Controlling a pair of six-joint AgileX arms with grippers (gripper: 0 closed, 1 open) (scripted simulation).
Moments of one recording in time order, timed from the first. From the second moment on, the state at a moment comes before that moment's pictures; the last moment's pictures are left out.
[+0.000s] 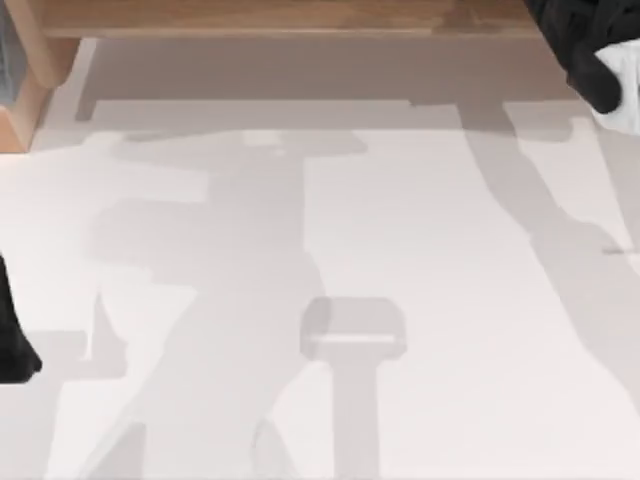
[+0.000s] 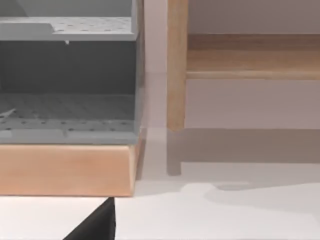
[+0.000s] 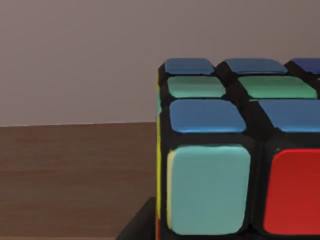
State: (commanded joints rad) left arm 0.00 0.00 0.00 0.00 0.00 0.00; right arm 0.28 2.05 1.39 0.55 0.21 0.12
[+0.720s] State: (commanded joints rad) left arm 0.00 0.00 0.00 0.00 0.00 0.00; right arm 0.26 2.03 1.93 -0.64 -0.03 0.16
